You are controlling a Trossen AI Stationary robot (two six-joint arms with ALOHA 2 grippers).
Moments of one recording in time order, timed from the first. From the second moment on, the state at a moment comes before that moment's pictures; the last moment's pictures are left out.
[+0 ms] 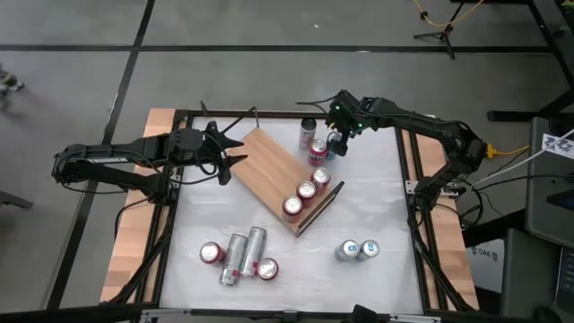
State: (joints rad) left arm 0.12 0.88 0.84 -0.39 -0.27 -0.07; right arm -0.56 1.59 1.28 -0.83 -0.04 -0.20
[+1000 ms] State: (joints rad) left arm 0.12 0.88 0.84 -0.42 -0.27 -0.07; right arm -0.56 1.61 1.28 -0.83 -0.01 -0.10
